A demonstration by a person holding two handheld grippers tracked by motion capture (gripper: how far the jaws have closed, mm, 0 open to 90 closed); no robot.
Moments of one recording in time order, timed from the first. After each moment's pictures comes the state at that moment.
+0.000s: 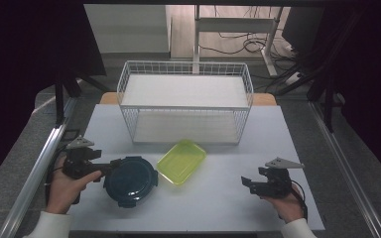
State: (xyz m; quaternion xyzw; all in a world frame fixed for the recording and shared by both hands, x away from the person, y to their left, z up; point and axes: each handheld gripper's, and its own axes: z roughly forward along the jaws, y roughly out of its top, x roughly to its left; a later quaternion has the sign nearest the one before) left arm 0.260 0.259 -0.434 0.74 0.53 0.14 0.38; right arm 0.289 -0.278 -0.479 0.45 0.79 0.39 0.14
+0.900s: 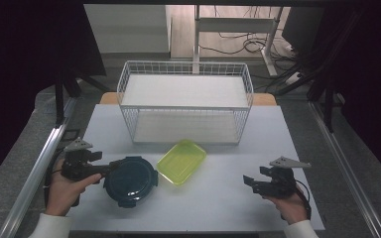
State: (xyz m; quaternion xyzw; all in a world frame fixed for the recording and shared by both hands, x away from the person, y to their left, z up) left arm 0.254 0.258 -0.434 0.74 0.53 0.14 0.40; right arm 0.281 -0.281 -0.463 0.45 0.78 0.41 0.14
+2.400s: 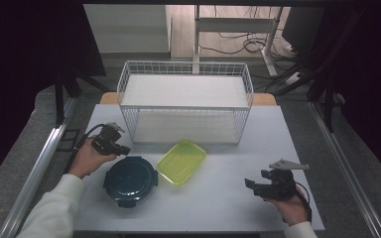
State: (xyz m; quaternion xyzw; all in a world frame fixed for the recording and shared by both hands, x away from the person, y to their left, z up) left arm 0.366 0.237 -0.472 0.87 0.43 0.05 0.25; right arm 0.282 -0.286 -0.475 0.47 0.79 0.38 0.13
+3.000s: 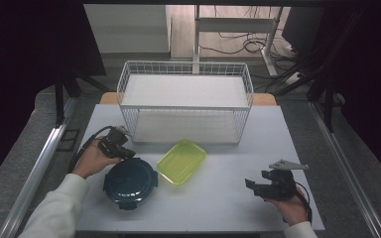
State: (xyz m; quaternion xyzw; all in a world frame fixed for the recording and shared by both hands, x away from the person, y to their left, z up) left arm 0.363 0.219 -0.476 0.89 0.39 0.05 0.24; right arm 0.283 -0.287 -0.477 0.47 0.79 0.37 0.13
